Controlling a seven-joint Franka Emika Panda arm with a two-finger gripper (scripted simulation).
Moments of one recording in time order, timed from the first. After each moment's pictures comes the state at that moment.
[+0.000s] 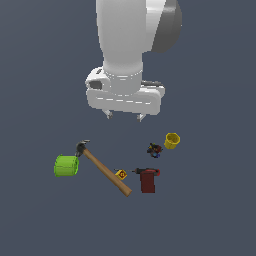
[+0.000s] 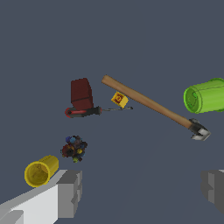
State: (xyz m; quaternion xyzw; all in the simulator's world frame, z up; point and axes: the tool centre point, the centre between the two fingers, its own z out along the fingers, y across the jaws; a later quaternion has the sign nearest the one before) arm 0.019 -0.011 0.304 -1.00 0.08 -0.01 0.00
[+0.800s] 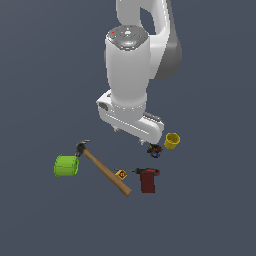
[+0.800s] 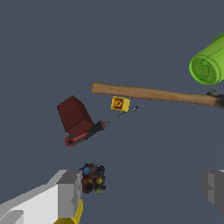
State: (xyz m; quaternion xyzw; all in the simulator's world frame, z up) arm 0.049 0.004 0.246 -0.96 0.27 -0.01 0.01
